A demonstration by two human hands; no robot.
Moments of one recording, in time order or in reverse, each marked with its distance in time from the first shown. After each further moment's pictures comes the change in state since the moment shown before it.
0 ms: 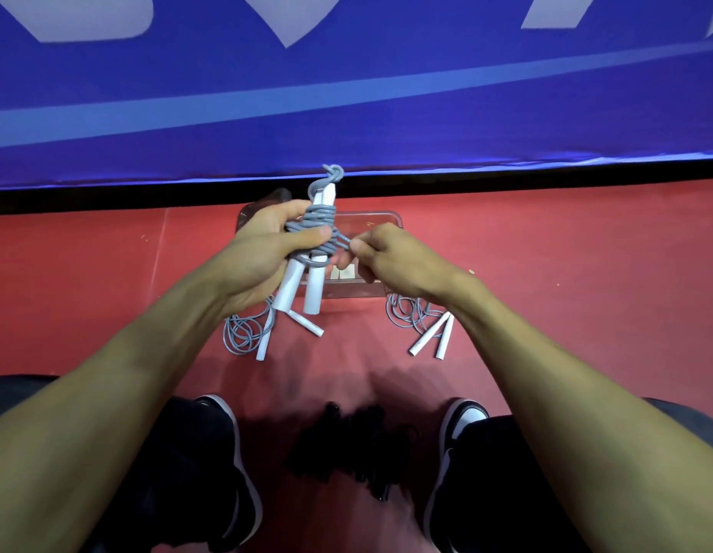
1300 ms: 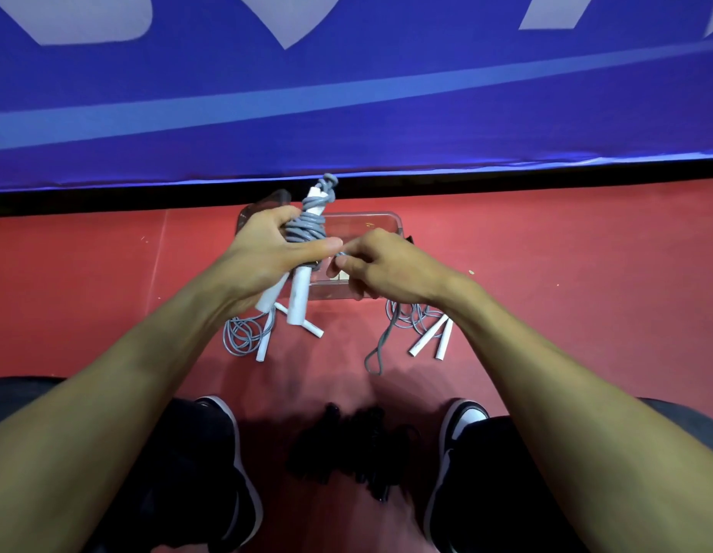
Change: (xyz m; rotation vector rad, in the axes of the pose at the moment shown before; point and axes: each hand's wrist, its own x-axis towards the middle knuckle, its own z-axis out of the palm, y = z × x) left_hand 0.005 -0.012 -0.009 0.307 0.135 0.046; right_hand -0.004 -0.006 0.004 -0.063 -0.093 -0.064
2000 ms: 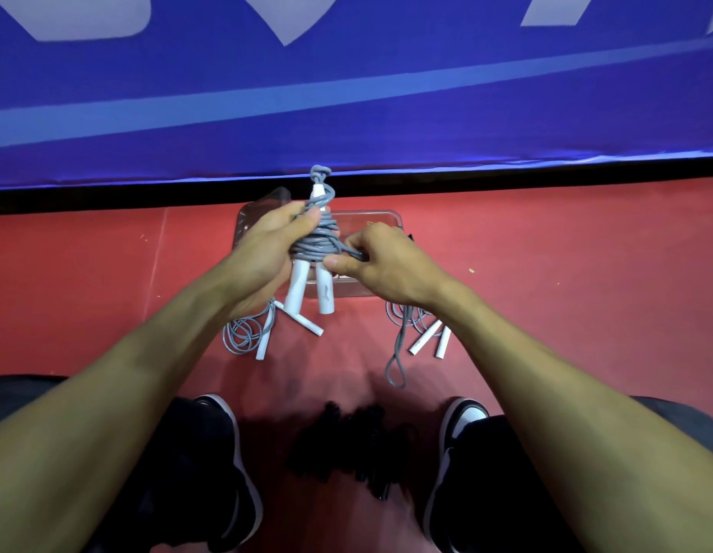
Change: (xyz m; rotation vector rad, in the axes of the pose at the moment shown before) left_hand -0.002 0.001 0.007 -0.297 -0.095 -0.006; right_hand 0.001 -0.003 0.004 -0.069 0.158 -0.022
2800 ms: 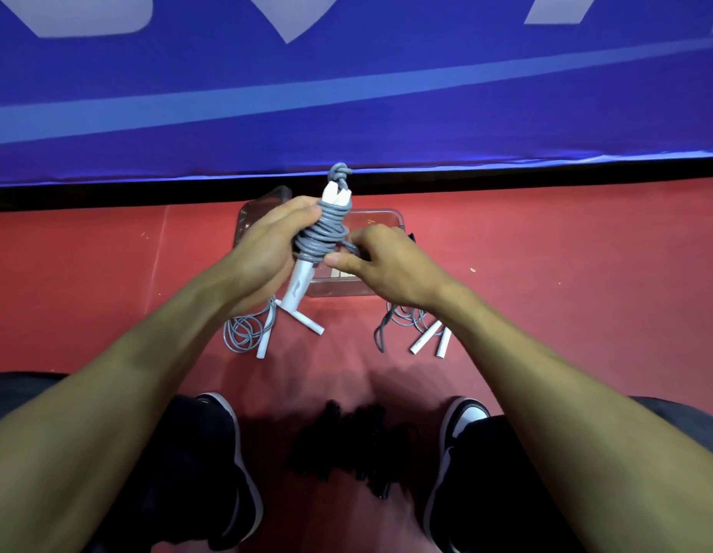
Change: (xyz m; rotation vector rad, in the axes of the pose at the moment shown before) left_hand -0.001 0.004 0.000 0.016 -0.013 0.038; right_hand 0.000 -0.001 0.002 -0.023 -0.011 -0.056
